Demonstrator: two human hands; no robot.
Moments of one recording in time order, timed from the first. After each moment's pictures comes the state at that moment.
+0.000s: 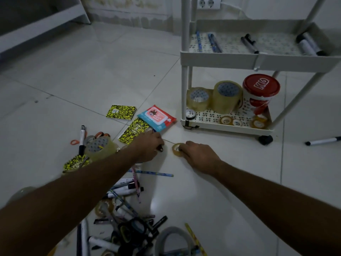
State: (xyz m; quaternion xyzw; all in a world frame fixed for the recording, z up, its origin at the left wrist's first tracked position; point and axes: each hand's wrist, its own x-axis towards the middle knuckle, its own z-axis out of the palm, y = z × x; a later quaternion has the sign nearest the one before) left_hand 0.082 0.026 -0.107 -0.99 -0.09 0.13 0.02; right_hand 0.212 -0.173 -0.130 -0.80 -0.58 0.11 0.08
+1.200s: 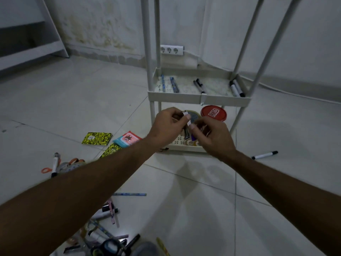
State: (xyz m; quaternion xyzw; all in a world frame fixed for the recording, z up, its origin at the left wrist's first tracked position) left_hand 0.185 -0.104 0.052 -0.80 -0.15 -0.24 -0.52; right_hand 0.267 -0.267 0.038 -0.78 -0.44 -0.09 0.43
